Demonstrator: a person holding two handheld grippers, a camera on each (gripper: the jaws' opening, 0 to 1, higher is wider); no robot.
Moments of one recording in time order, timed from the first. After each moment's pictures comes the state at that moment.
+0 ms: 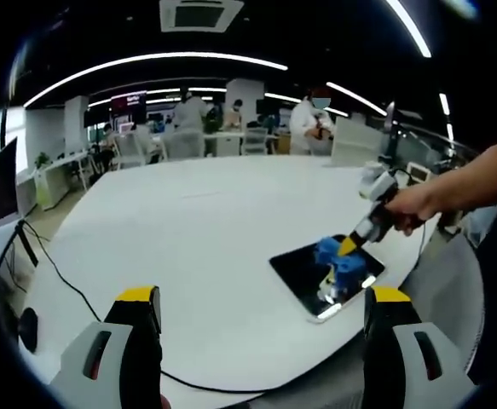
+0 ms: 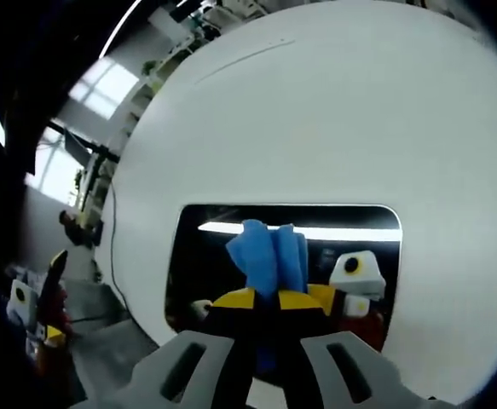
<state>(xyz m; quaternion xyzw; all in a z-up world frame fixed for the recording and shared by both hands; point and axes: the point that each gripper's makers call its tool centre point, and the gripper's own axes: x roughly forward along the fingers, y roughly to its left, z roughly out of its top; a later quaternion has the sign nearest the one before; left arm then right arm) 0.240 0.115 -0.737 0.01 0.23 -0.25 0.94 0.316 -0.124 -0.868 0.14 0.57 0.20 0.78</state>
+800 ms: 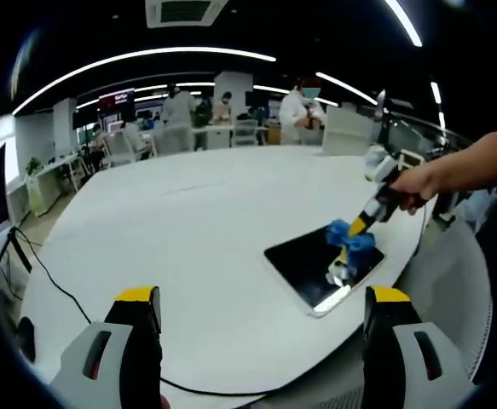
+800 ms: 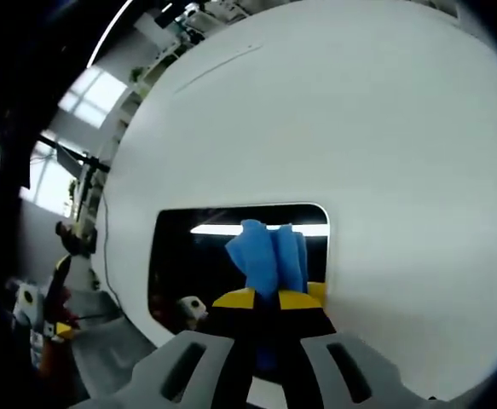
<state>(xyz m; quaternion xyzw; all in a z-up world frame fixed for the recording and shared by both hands) 0.247 0.106 -0.752 0.03 0.25 -0.27 0.93 0.320 -0.178 -0.871 0.15 0.58 0.17 0.78</state>
